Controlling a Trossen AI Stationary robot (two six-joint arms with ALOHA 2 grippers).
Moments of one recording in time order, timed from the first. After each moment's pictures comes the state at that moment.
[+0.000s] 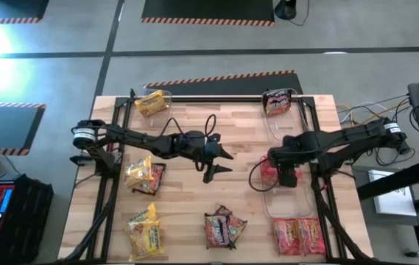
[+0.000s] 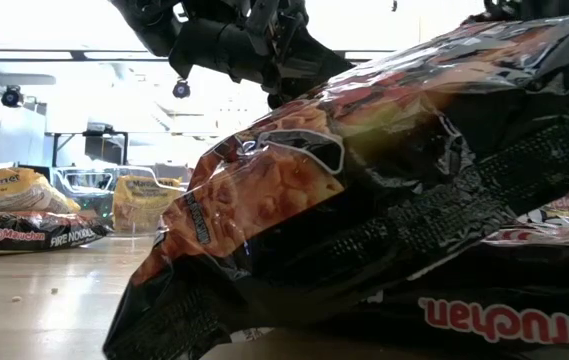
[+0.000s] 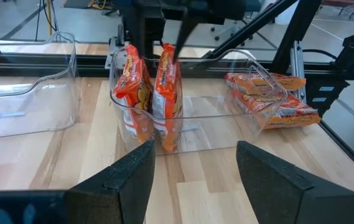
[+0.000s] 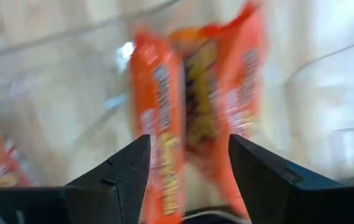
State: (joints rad) left arm 0.03 1.73 1.03 0.38 0.22 -0.04; right arm 0.15 1.21 1.03 -1.27 0.04 0.34
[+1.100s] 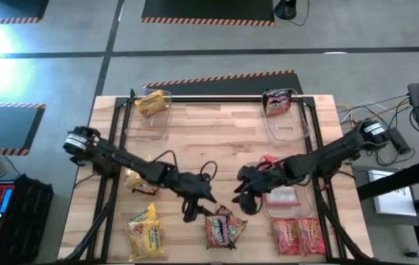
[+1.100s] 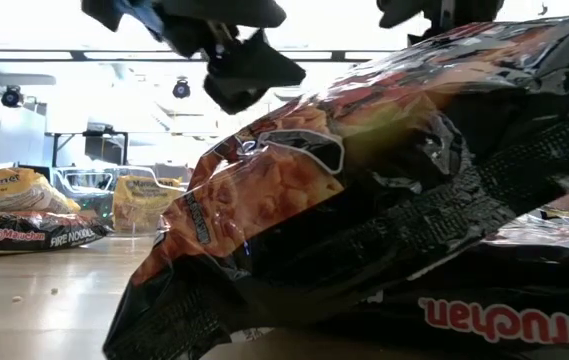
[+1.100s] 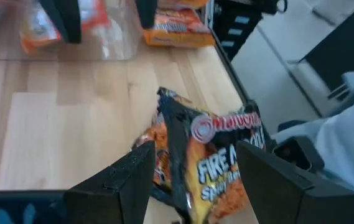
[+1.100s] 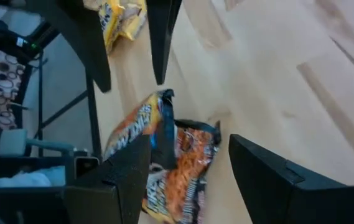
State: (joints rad) left arm -0.31 1.68 1.00 0.13 0.15 -0.28; right arm 0.36 1.44 0.97 -0.22 0.03 0.83
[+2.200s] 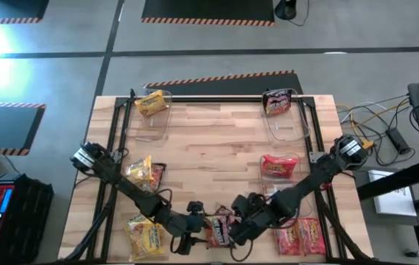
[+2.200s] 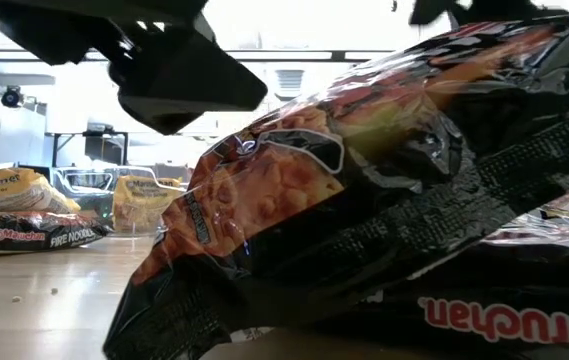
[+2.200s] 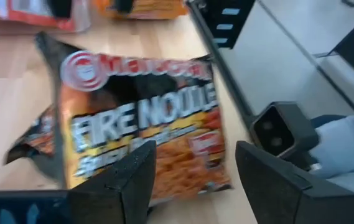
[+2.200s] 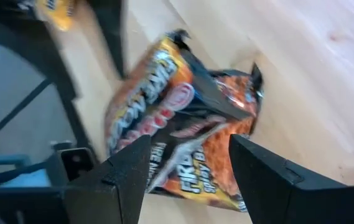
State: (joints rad) left arm -0.62 1.87 0.99 0.34 -0.21 -0.37; right arm 0.60 1.78 1.32 -0.52 0.27 1.17
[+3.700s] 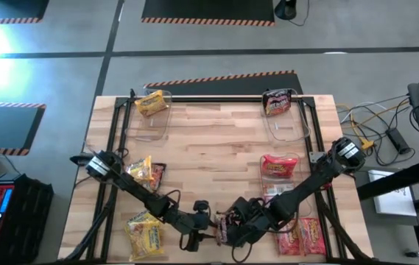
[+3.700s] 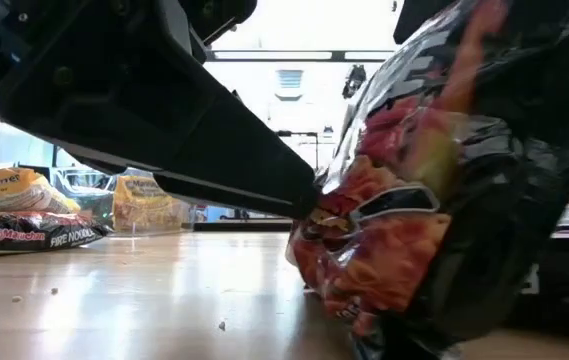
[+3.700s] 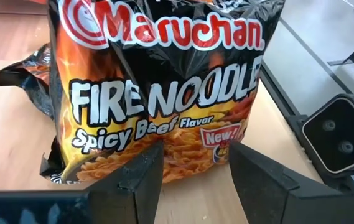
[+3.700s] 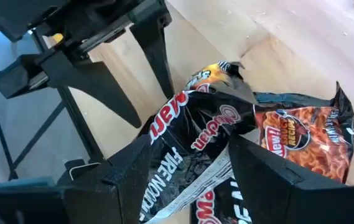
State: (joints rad) left arm -0.58 2.04 0.99 0.53 -0.23 -0.36; right arm 0.62 1.82 1.29 -0.41 0.30 1.31
